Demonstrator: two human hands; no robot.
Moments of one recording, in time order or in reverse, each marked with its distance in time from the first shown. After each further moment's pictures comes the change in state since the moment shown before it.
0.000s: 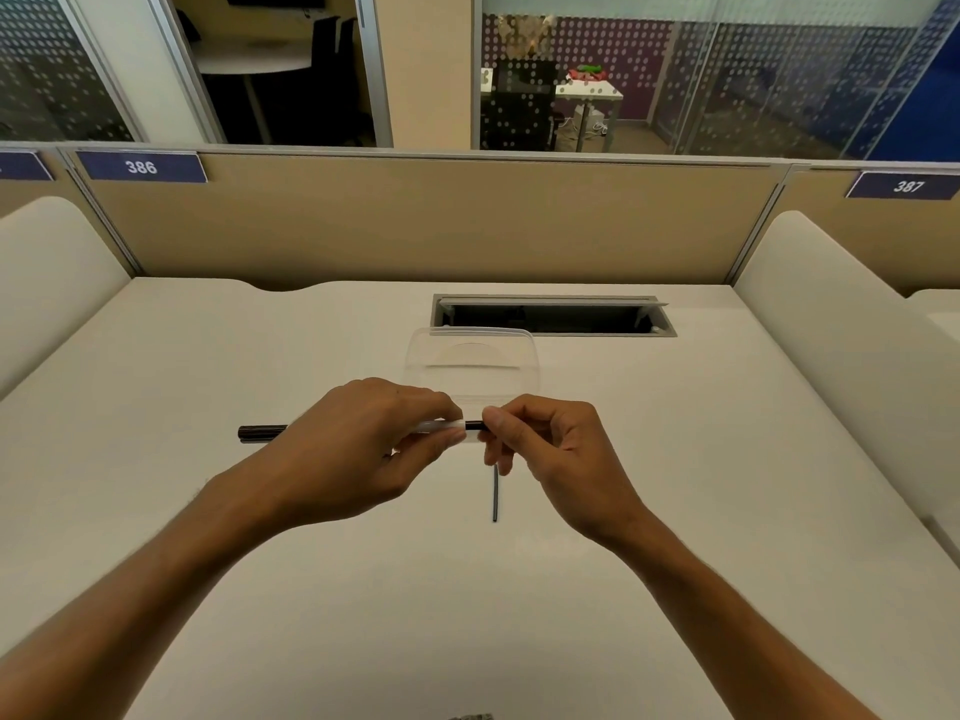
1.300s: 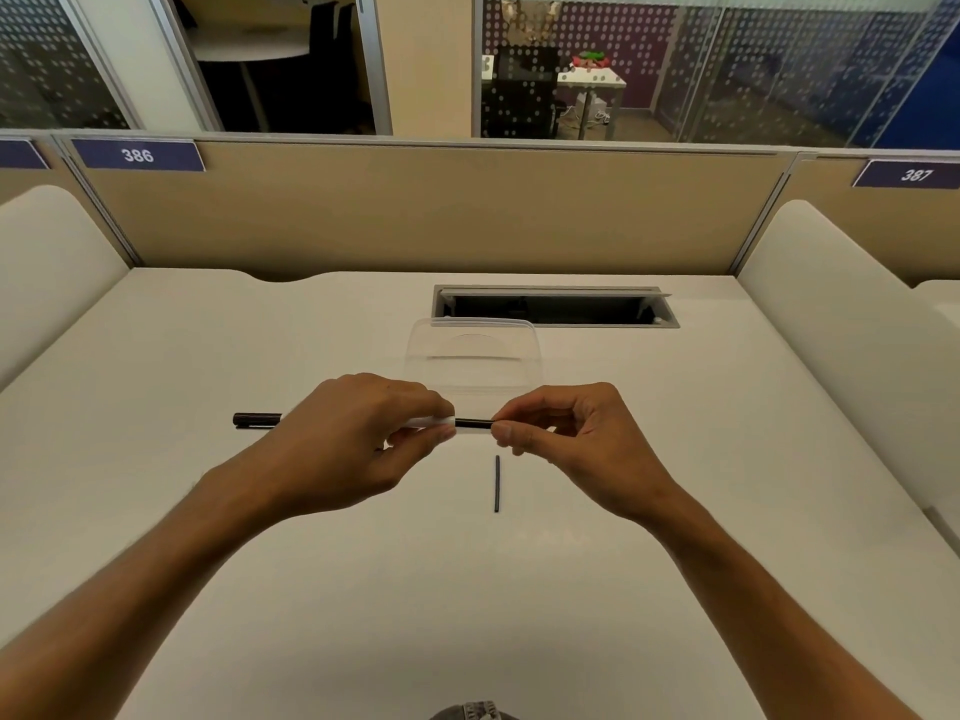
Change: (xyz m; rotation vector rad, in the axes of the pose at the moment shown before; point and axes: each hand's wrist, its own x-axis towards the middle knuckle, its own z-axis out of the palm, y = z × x) left_hand -0.004 -0.017 0.007 0.045 0.029 0.022; right_hand 0.003 0.005 -0.023 -0.095 -0.067 0.037
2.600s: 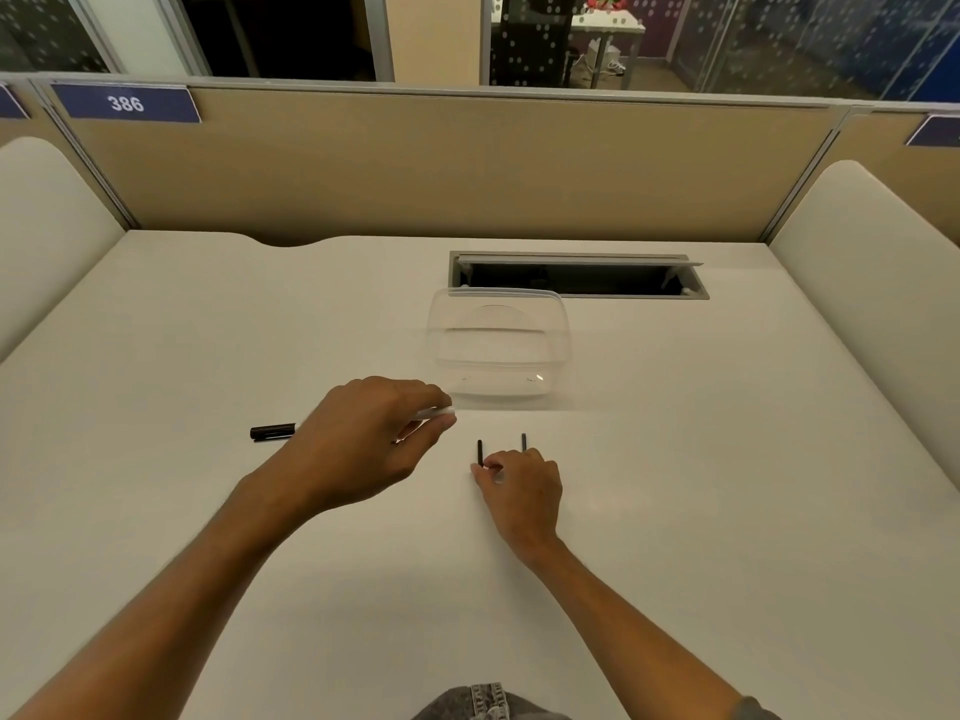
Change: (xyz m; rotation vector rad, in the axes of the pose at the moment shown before) left_hand -0.015 -0.050 0.035 -0.020 0.013 -0.155; right_hand 0.012 0.173 0.140 -0.721 0.400 0.329
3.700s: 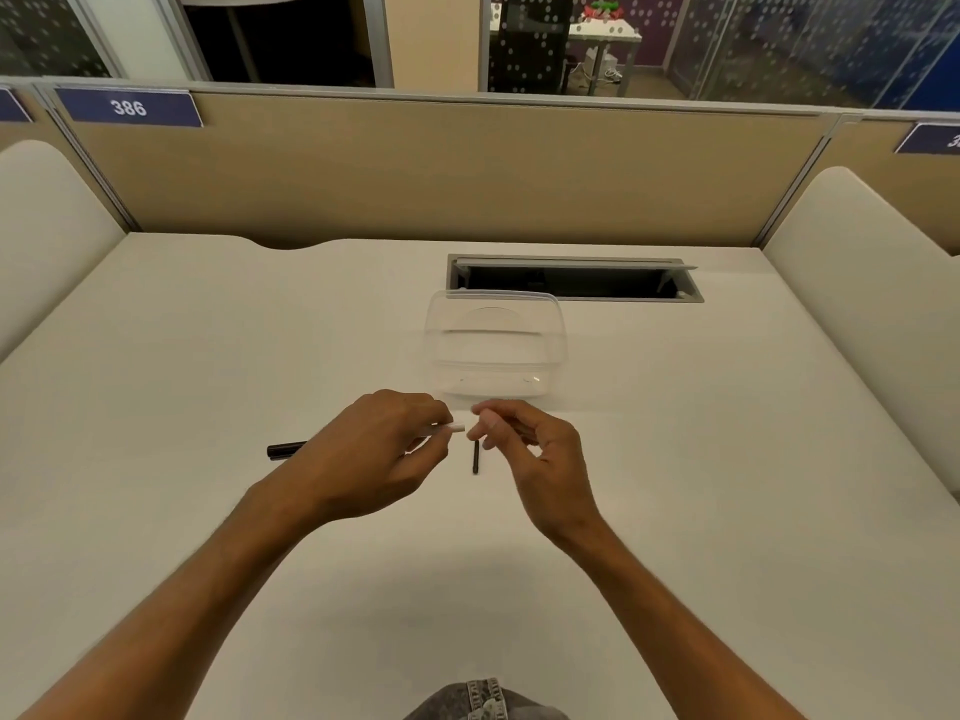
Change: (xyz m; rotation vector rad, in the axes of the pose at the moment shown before) left_hand -0.004 0.010 0.002 -0.079 -0.113 -0.011; right_hand 0.000 -0.051 -0.114 0.798 -0.165 -0.122
